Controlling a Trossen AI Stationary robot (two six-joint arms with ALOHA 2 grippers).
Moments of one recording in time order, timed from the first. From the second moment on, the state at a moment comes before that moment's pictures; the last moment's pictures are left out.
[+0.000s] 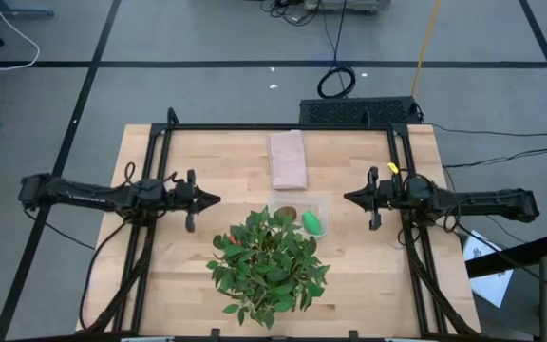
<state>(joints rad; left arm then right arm) -0.02 0.51 0.09 0.30 -0.08 -0.05 -0.07 0.30 0.02 0.28 0.00 0.06</state>
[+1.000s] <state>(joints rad) -0.31 0.84 0.41 0.06 -0.03 -0.18 -0.07 0.30 0.02 0.39 0.00 0.07</state>
